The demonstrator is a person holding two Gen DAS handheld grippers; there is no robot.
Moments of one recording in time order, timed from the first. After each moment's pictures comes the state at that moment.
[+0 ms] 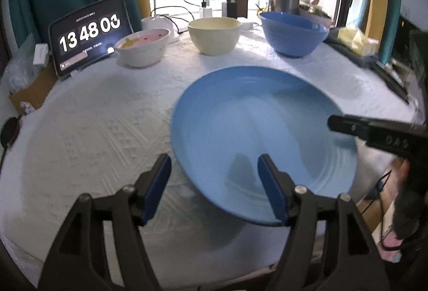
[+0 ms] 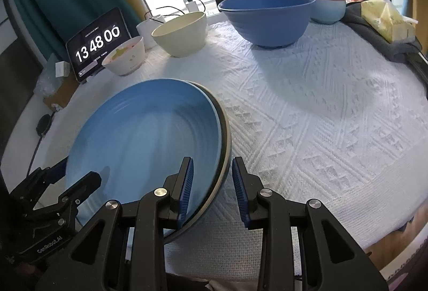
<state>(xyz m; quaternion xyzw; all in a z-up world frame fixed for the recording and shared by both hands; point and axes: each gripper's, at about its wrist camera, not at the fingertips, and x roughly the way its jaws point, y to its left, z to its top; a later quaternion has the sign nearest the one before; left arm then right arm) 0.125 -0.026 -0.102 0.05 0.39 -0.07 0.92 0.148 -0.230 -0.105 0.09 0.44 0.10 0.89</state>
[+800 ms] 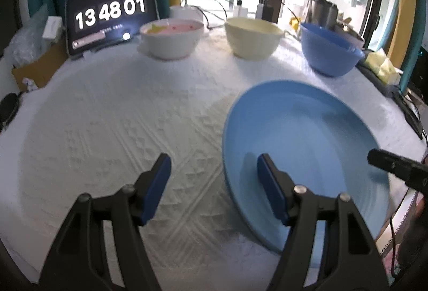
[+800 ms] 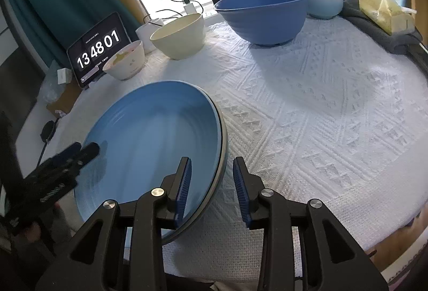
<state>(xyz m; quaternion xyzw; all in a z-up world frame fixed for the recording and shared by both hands) 0.165 0.010 -0.115 -0.02 0.39 -0.04 0.92 0.148 -0.237 -0.106 0.11 0.44 0.10 0.89</state>
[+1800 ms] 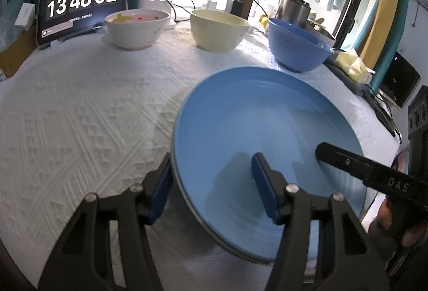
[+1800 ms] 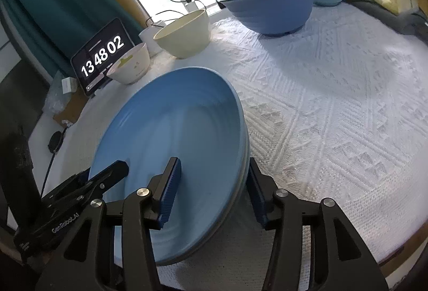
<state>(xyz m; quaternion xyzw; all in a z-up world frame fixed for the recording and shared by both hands) 0.160 -0.005 -0.123 -0.07 0.40 -0.12 0.91 0.151 -0.222 -0.124 0.15 0.42 0.11 0.89</state>
